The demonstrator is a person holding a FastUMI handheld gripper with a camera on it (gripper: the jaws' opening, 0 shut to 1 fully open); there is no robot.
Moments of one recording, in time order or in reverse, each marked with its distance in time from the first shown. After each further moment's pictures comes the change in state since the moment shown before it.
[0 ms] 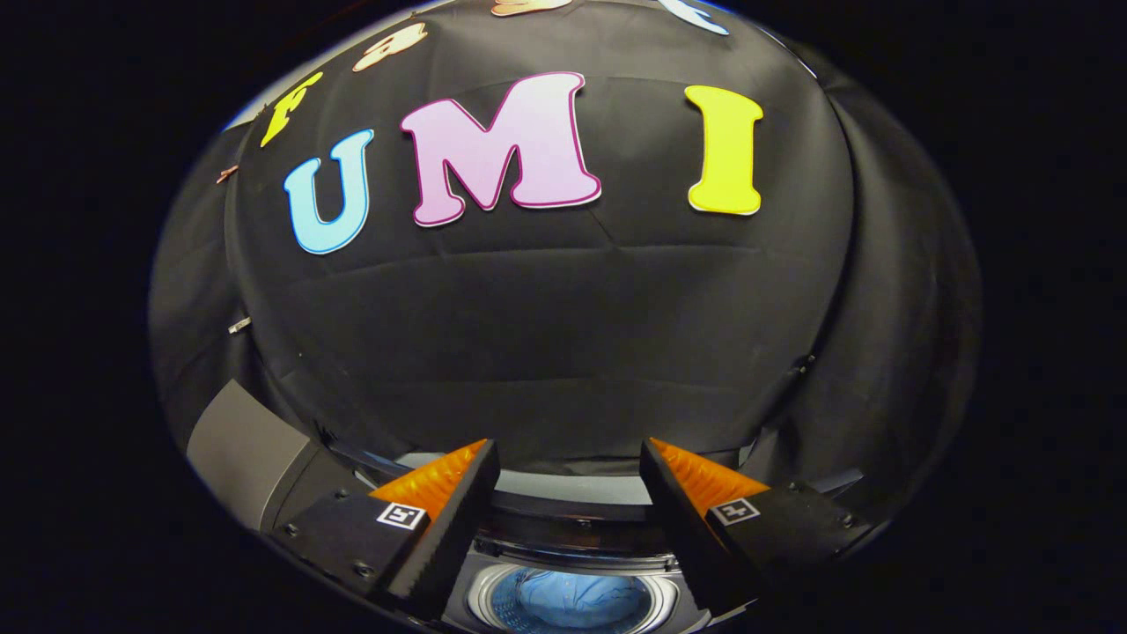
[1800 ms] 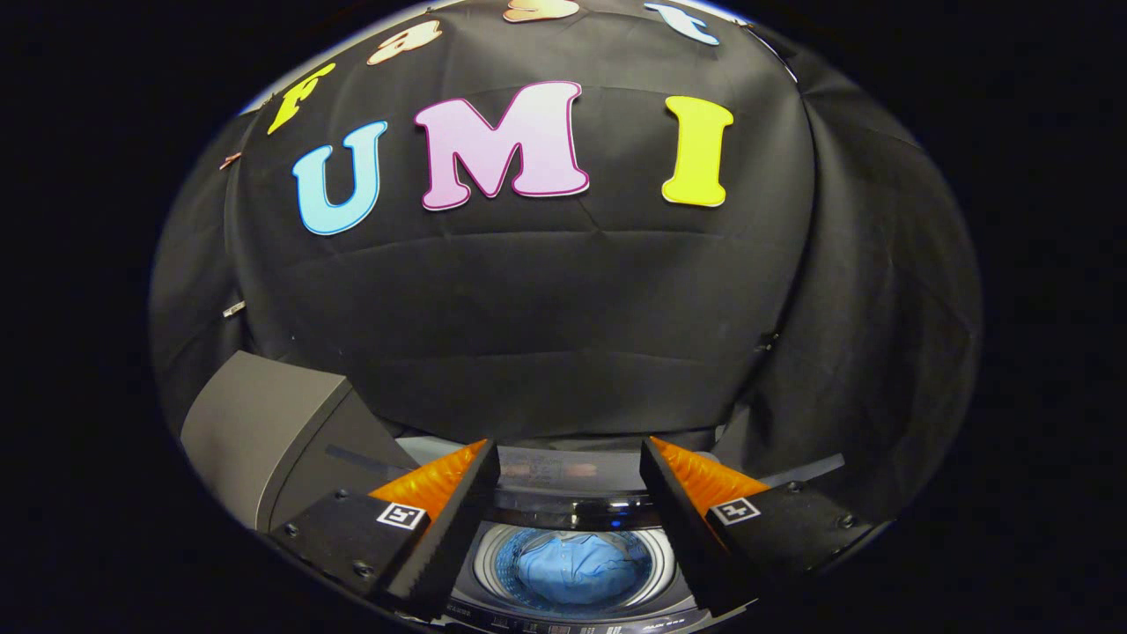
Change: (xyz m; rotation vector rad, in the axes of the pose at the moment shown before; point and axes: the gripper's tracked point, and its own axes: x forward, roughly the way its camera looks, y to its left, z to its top) arm -0.087 0.009 -0.049 -0.018 0.028 -0.085
